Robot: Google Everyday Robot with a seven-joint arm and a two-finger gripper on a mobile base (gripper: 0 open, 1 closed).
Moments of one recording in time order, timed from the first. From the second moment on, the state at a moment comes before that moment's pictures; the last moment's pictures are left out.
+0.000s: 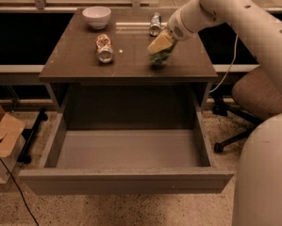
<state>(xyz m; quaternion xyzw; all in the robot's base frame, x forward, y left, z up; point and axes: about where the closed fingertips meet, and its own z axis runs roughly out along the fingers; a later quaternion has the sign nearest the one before) 0.776 -0.086 0.891 -0.47 0.79 0.07 0.39</state>
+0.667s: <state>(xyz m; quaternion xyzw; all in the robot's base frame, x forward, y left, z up) 0.772 -0.105 0.898 -0.45 0.80 0.06 0.41</state>
